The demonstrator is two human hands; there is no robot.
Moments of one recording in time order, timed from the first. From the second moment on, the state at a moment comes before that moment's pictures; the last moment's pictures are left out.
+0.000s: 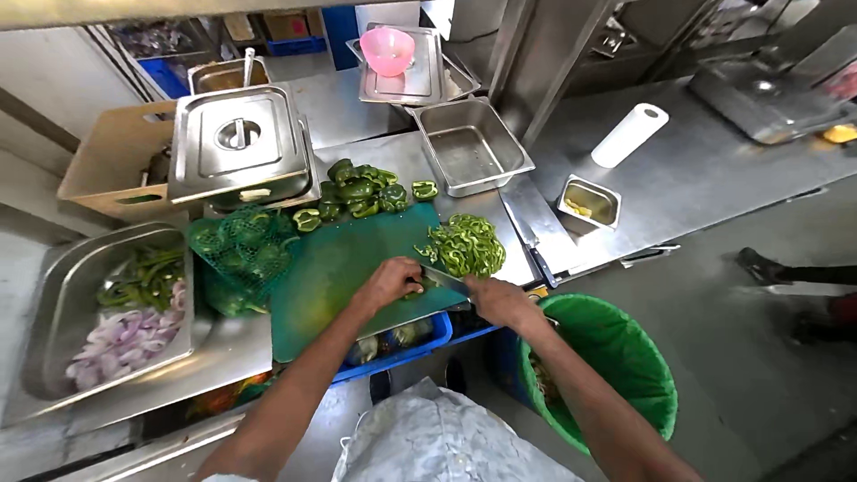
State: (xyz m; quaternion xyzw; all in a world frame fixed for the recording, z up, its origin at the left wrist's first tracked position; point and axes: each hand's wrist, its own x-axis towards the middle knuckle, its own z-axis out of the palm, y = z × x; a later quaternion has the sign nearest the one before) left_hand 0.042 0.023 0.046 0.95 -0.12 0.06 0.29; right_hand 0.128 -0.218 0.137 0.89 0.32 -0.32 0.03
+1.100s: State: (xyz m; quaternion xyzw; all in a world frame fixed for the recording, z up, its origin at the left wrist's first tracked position) left_hand 0.024 0.026 0.022 0.94 -0.09 0.10 0.31; right_hand 0.128 -0.214 0.081 0.88 0.34 -0.33 -0.07
